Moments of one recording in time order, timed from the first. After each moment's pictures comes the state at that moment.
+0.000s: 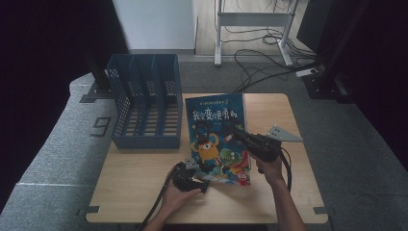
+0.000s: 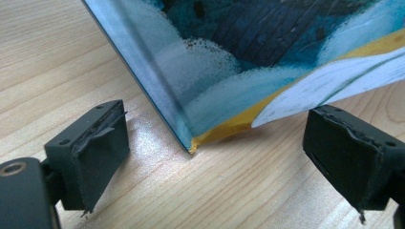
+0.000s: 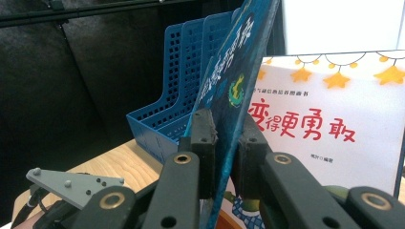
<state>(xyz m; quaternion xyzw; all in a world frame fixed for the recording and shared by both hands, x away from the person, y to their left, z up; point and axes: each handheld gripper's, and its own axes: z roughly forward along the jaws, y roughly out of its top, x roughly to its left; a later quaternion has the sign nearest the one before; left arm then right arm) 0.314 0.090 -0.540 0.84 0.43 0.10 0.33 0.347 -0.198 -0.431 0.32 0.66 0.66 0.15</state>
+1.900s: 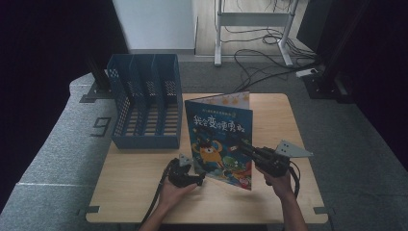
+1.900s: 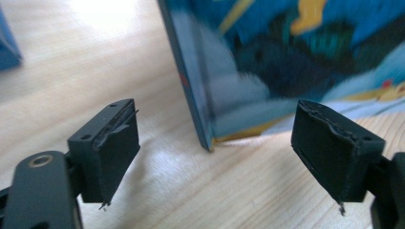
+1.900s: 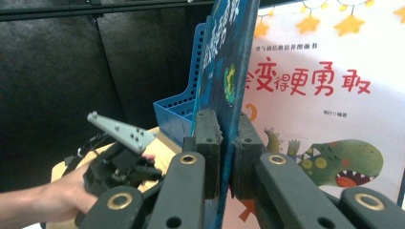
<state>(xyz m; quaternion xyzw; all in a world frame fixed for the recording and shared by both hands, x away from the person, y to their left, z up) 0.322 0.106 -0.527 0.81 0.45 0.13 0.37 0.309 -0.218 -0.441 0.27 0.67 0.68 0.15</state>
